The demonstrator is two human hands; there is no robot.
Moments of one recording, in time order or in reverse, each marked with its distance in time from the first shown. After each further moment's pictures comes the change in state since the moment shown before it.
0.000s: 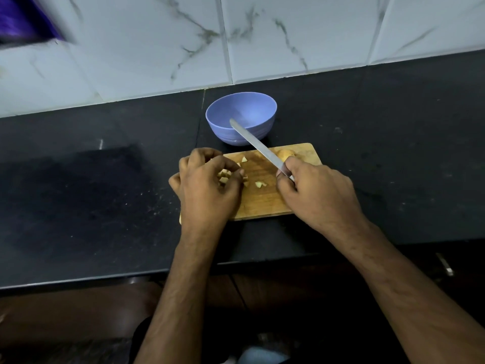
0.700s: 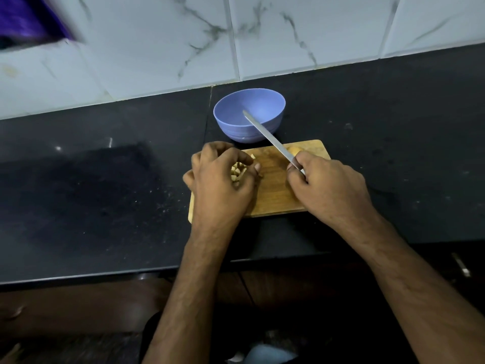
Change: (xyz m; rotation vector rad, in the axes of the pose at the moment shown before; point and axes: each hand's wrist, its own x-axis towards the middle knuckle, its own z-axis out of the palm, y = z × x) left_hand -0.001 0.014 -0.005 -0.046 -0.041 -0.012; right_hand 0.006 0.002 0.002 0.026 -0.002 0.019
